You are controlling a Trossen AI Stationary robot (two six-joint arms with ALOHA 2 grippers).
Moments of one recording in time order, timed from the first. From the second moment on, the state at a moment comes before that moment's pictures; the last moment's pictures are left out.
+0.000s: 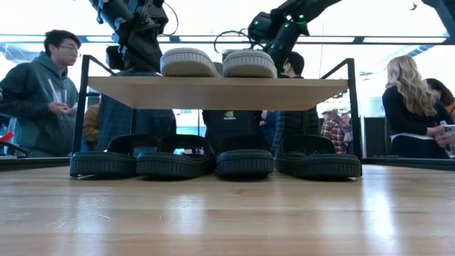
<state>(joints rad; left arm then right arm) 0.06 1.14 0.96 -0.61 -0.11 -0.65 -0.53 1.82 1.67 -0.84 -0.09 0.32</state>
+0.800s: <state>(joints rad) 0.06 1.17 0.96 -0.56 -0.10 -0.64 -0.49 1.88 1.71 -0.92 -0.13 0.26</state>
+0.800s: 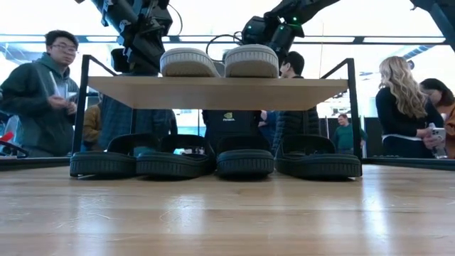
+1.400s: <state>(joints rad) 0.04 1.20 0.96 -0.50 -0.07 -0.65 -0.49 1.87 1.73 -0.93 -0.05 0.23</state>
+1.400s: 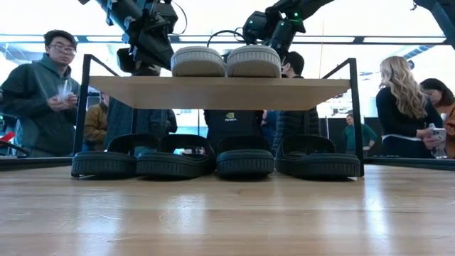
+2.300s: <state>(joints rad) -0.03 0.56 0.73 -0.22 -0.13 -0.46 -0.20 0.92 1.12 -0.71 -0.29 0.47</state>
